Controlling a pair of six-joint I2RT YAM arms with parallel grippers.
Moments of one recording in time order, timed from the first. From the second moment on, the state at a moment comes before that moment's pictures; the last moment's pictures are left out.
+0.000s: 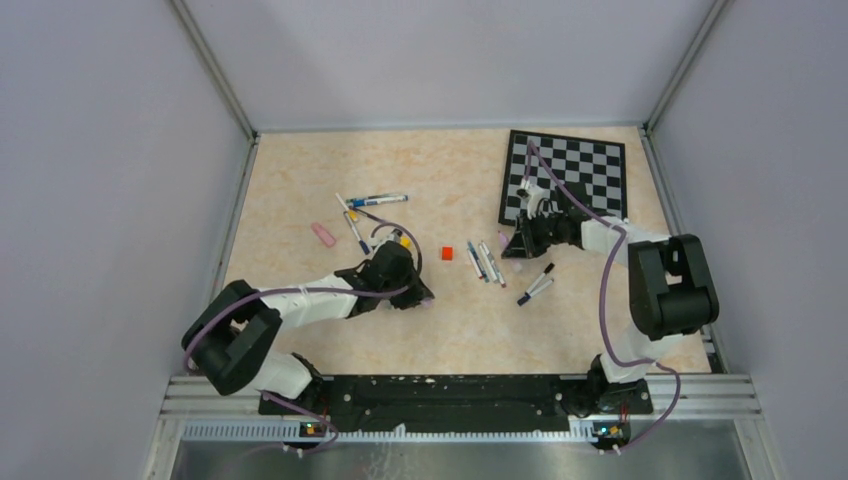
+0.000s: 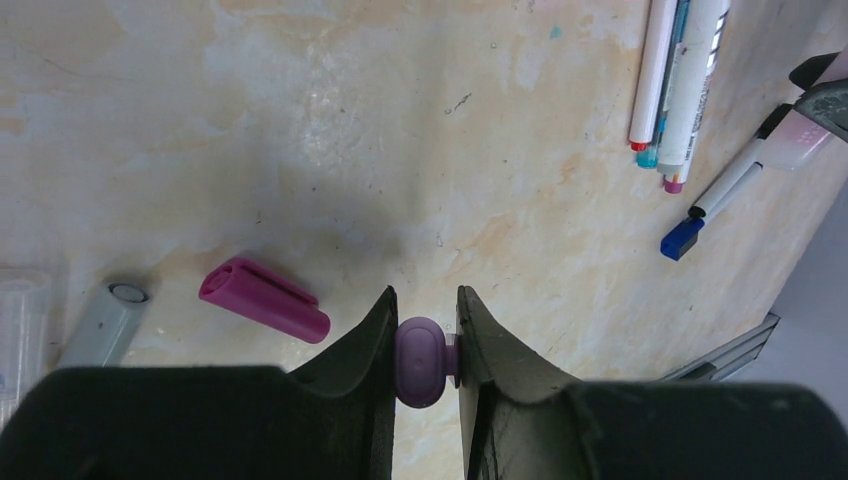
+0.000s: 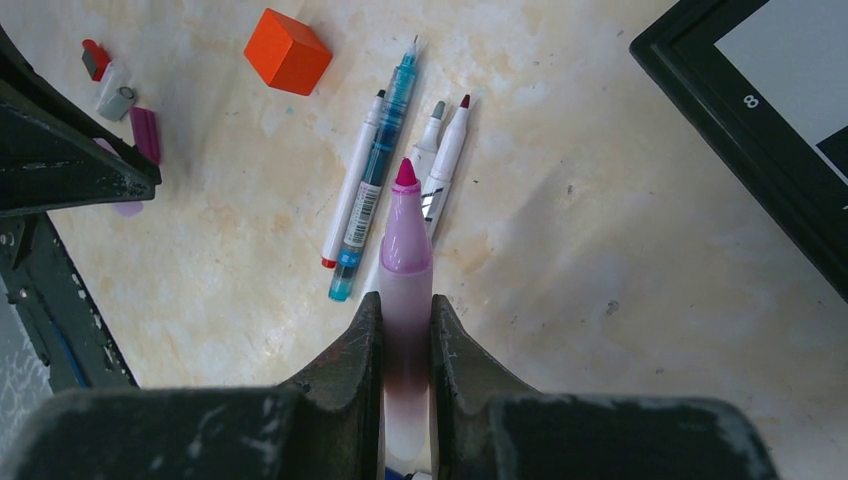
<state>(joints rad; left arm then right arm) -0.74 1.41 0.60 -0.02 0.03 -1.09 0.17 1.66 0.89 -0.21 -0.75 -0.13</state>
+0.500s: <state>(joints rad) -0.74 1.44 0.64 -0.18 -0.02 -1.16 0.17 1.67 0.89 -0.21 -0.73 -0.13</state>
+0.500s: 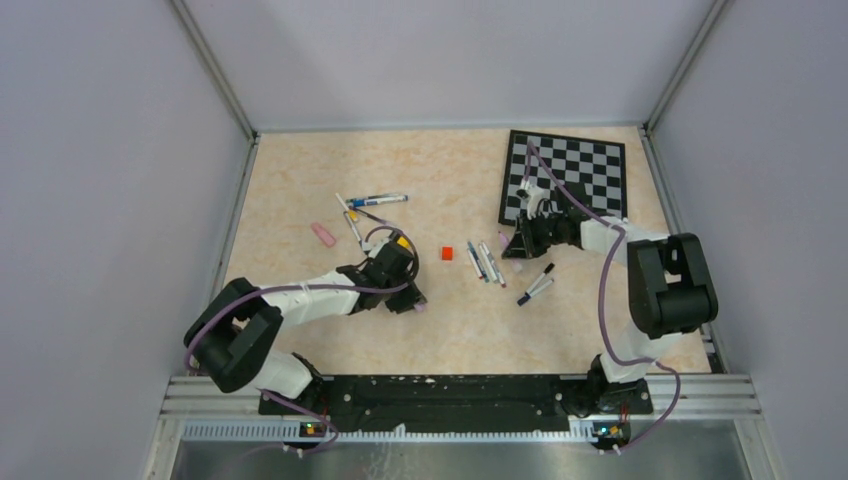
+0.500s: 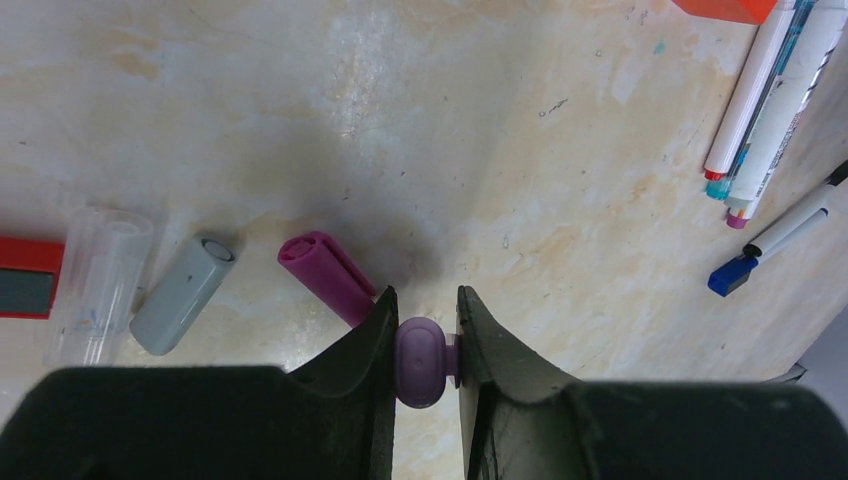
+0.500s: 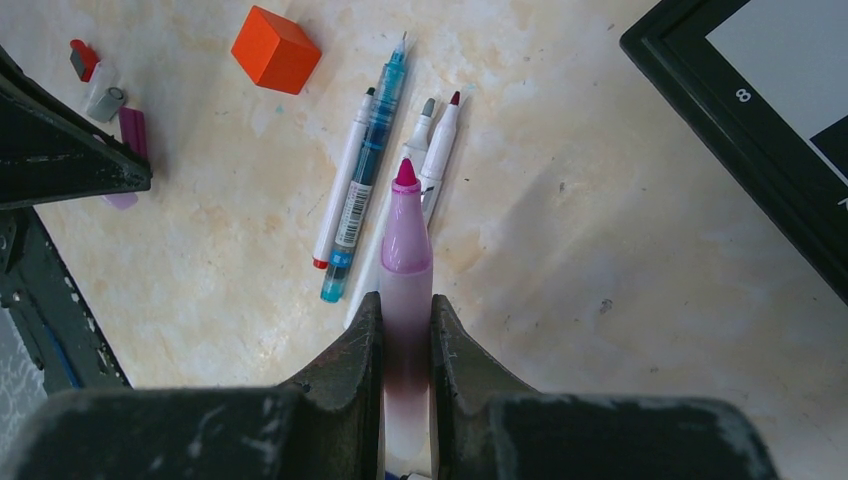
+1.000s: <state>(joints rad) -0.74 1.42 0.65 -0.25 -0.05 -1.17 0.17 1.72 0.89 -0.21 -0.73 -0.11</state>
